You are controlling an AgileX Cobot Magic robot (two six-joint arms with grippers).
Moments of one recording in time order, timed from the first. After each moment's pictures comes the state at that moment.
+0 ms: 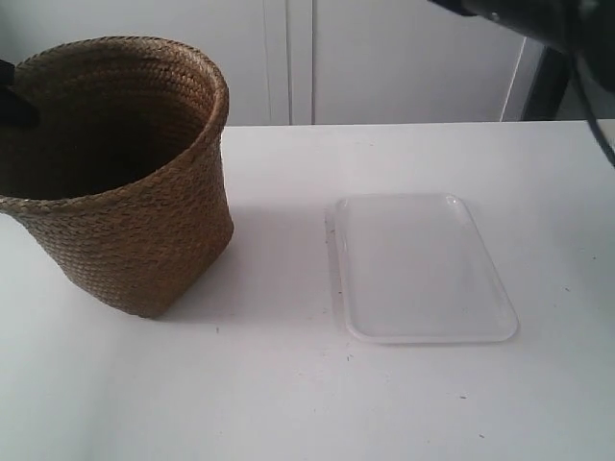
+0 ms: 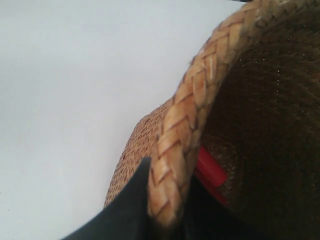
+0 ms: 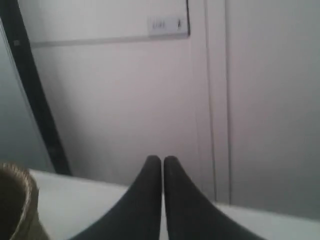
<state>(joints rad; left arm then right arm) 0.22 1.71 -1.38 -0.90 0.90 0.80 0.41 1.42 -1.11 0.04 -0.22 0.07</state>
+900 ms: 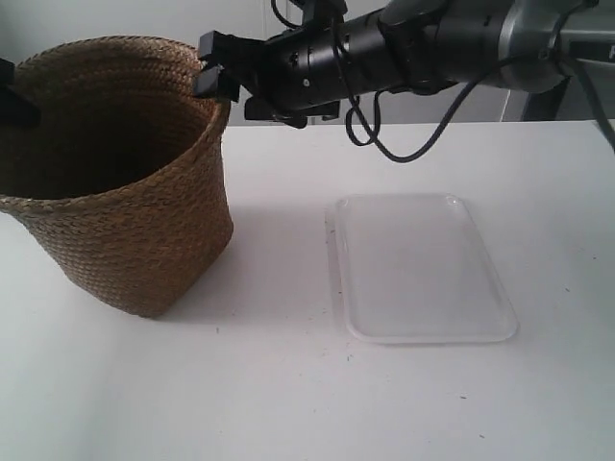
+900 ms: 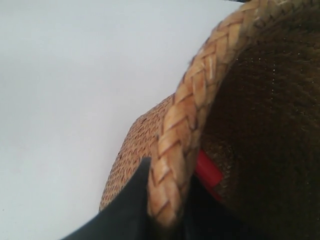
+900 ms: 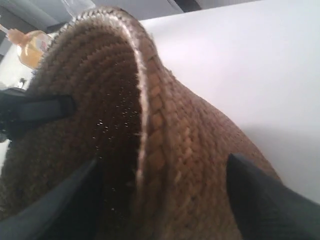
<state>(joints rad) 0.22 1.71 -1.38 -0.91 0.91 0.80 0.51 1.92 -1.58 1.13 0.51 -0.57</state>
